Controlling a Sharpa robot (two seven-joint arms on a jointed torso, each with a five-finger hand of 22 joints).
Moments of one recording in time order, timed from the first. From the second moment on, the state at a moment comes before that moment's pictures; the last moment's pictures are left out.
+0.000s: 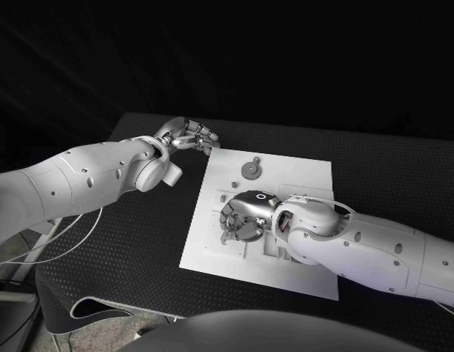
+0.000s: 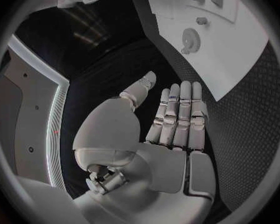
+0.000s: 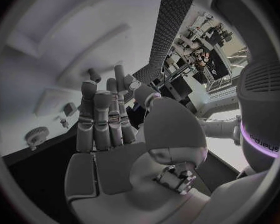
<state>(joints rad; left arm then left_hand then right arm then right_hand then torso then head) 1.21 -0.66 -0.14 1.09 -0.41 -0.19 0.29 1.15 -0.07 0.44 -0.29 0.06 0.87 0.18 0.31 0.42 1.12 0.14 0.07 0.20 0.85 0.10 0.78 0.30 0.01 0.92 0.00 0.07 0.98 1.00 -0.53 -0.08 1.45 -1.65 -0.18 -0.01 1.17 -0.03 0.58 -0.30 0.05 1.00 0.12 0.37 0.49 1.31 0.04 0.17 0.22 1.24 -0.07 1.11 0.80 0.24 1.14 0.03 0.62 1.31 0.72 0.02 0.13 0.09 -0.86</state>
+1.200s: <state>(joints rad) 1.21 -0.67 -0.14 1.10 -0.41 -0.19 0.29 1.15 -0.07 0.44 -0.29 0.06 0.87 0.18 0.31 0.42 1.12 0.14 0.07 0.20 0.85 0.10 0.78 0.30 0.01 0.92 0.00 0.07 0.98 1.00 -0.53 -0.08 1.45 -1.62 -0.17 -0.01 1.17 -0.02 0.58 -0.30 0.05 1.00 0.11 0.37 0.49 1.31 0.04 0.17 0.22 1.23 -0.06 1.11 0.80 0.24 1.14 0.03 0.62 1.31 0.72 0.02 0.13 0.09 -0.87</state>
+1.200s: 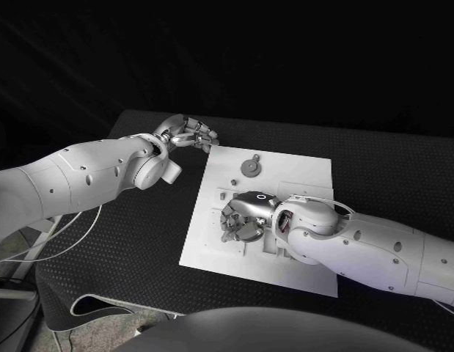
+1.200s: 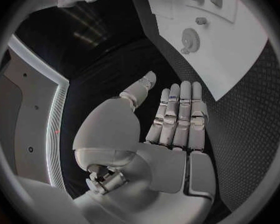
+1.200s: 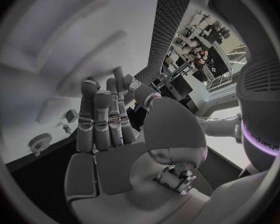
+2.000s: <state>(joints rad) 1.21 -0.67 -0.14 1.10 -0.41 -0.19 0.29 1.15 -0.07 0.44 -0.29 0.06 0.87 0.18 0.31 0.42 1.12 0.14 0.07 0.20 0.85 0.10 0.77 0.30 0.01 0.92 0.00 0.07 0.98 0.99 -0.52 -0.09 1.45 -1.68 -0.19 0.00 1.11 -0.13 0.53 -0.29 0.05 0.92 0.15 0.32 0.47 1.26 0.07 0.13 0.22 1.21 -0.05 1.11 0.81 0.25 1.11 0.03 0.63 1.31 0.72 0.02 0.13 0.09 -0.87</state>
